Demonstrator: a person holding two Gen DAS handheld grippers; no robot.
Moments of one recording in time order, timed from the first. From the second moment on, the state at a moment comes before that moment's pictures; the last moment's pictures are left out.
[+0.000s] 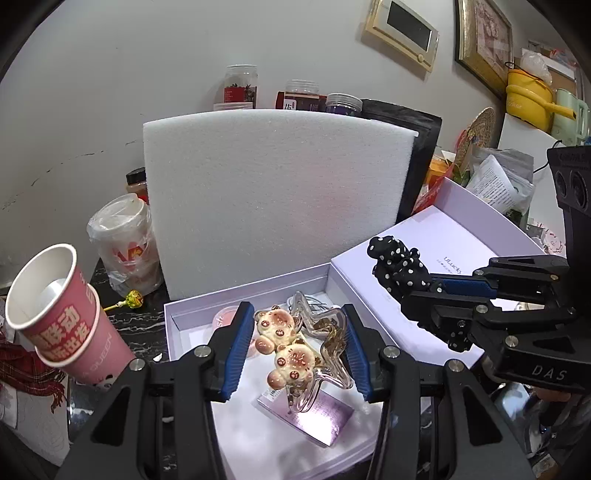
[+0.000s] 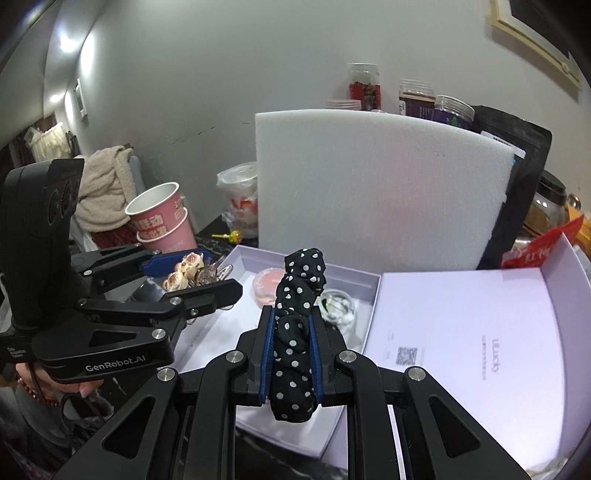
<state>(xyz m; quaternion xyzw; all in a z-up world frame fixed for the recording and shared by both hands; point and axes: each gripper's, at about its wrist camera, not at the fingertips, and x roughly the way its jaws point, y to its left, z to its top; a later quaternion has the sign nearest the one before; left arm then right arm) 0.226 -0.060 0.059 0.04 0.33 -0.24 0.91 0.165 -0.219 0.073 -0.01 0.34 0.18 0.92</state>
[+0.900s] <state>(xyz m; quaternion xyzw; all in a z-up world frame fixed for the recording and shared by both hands) 0.298 -0.073 0.021 0.08 0.37 -0.23 0.90 0.254 -0.214 0.032 -0.01 0.39 0.16 0.91</state>
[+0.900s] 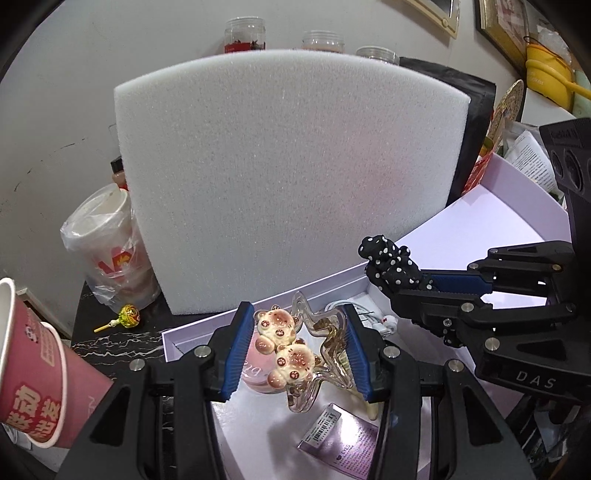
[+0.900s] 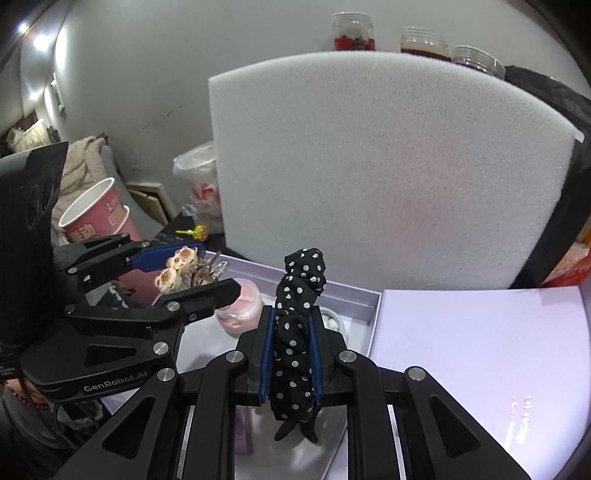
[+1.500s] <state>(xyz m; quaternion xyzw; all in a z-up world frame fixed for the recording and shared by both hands) 0.309 -0.079 -0.004 0.09 0.41 -0.23 0.88 0.282 -0.213 0.010 0.00 0.43 0.16 0.89</state>
